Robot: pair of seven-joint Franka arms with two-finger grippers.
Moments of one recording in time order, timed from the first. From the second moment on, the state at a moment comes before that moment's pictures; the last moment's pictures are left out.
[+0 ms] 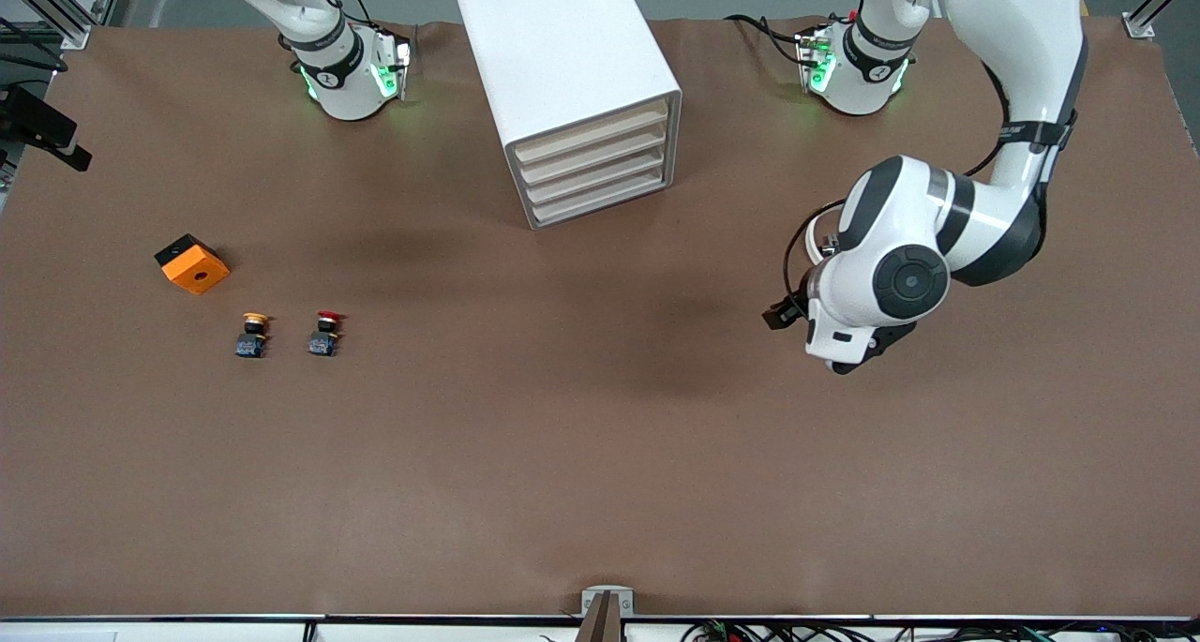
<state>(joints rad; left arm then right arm) -0.21 0.45 -0.20 -1.64 -0.05 1.78 -1.02 -0.07 -0.14 -0.05 -1.60 0.03 1.48 -0.05</state>
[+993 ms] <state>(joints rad) -0.32 0.80 -0.24 -1.43 -0.31 1.49 -1.72 -0.07 -0.14 -0.05 -1.60 0.01 1.49 -0.05</state>
